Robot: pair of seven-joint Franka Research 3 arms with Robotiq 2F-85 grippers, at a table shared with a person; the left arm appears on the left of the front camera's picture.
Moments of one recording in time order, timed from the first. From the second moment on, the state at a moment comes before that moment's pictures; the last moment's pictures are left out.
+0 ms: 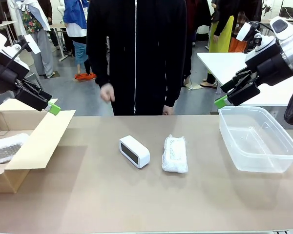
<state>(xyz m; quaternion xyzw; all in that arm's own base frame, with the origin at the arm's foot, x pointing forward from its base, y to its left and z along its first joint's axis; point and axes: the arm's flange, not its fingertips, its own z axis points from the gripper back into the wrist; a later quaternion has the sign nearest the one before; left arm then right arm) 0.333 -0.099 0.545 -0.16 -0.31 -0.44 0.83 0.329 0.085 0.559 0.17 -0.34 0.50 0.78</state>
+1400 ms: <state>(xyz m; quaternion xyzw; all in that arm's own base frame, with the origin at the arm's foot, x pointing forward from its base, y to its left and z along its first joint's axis) 0.334 -0.098 0.546 -0.16 -0.32 -0.44 0.83 0.329 0.085 0.559 0.17 -0.34 0.50 0.78</state>
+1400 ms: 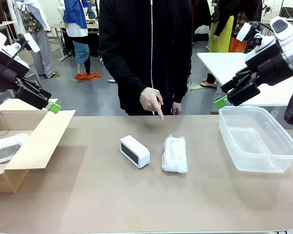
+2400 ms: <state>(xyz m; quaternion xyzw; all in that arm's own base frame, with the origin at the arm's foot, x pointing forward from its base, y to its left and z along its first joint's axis) 0.346 -0.217 0.543 -0.15 -0.26 -0.46 0.84 0.329 0.085 0.559 0.17 -0.34 0.50 0.78</state>
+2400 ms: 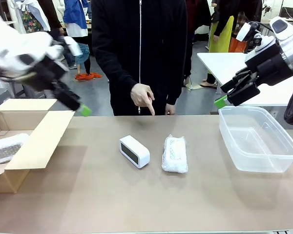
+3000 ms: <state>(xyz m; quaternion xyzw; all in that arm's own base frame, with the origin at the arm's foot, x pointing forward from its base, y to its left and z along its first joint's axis) 0.361 -0.415 0.451 -0.14 -0.16 -0.32 0.92 0.328 0.086 0.559 0.17 -0.34 0.50 0.78</state>
